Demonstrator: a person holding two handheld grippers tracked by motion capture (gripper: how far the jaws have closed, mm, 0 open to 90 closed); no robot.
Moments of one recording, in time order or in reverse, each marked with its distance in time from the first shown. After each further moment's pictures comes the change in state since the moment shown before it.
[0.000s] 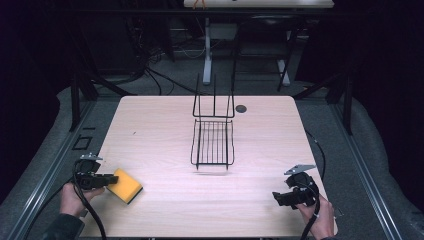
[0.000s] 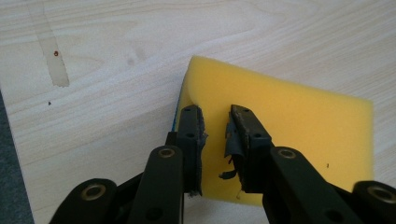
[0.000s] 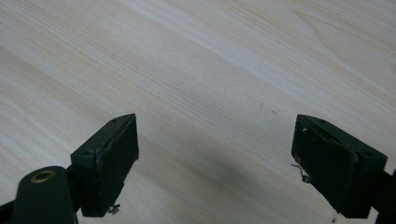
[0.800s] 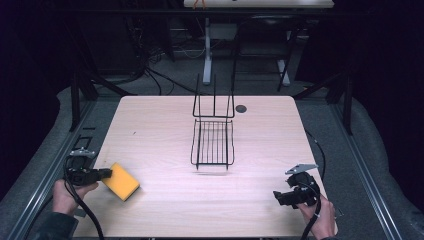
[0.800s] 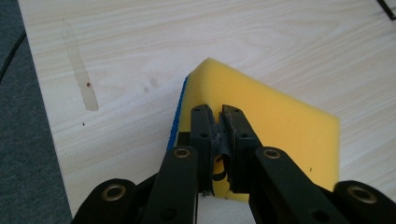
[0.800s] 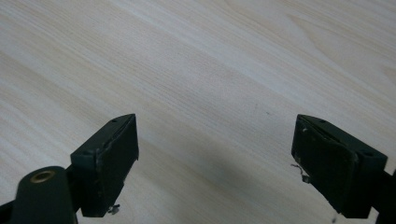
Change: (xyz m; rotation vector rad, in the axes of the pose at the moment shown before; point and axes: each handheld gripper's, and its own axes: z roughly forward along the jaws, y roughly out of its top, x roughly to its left) left arm -0.001 0.010 -0.030 -0.082 0.005 0.024; right arm -0.001 0.000 -0.003 -0.011 -0.014 0.001
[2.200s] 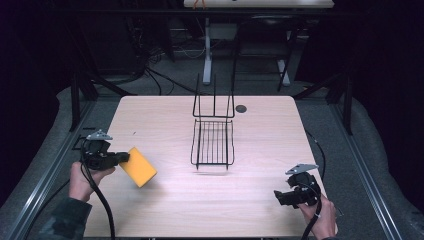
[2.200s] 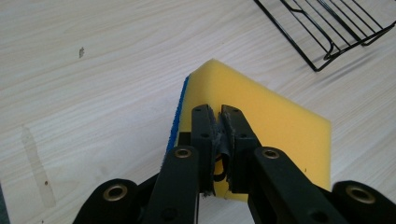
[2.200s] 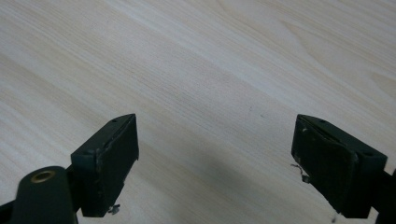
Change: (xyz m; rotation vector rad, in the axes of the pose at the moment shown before) left arm -0.052 0.061 -0.003 -0.077 -0.050 0.122; right arm 0.001 0.001 -0.003 -0.013 -0.017 -0.015
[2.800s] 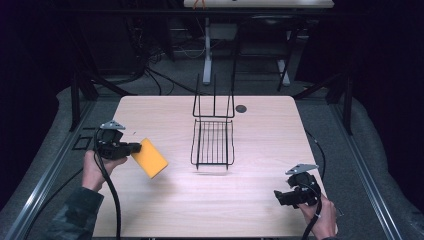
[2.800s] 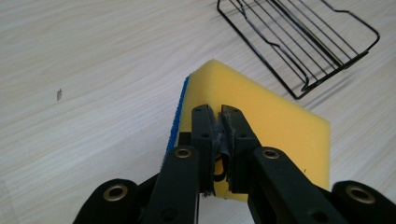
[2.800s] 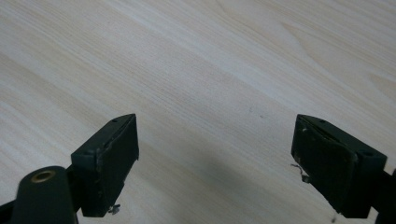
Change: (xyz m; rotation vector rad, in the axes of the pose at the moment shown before) left arm -0.017 0.038 0.013 -0.021 -0.030 0.043; right arm 0.000 0.000 0.000 -0.006 -0.003 -0.004
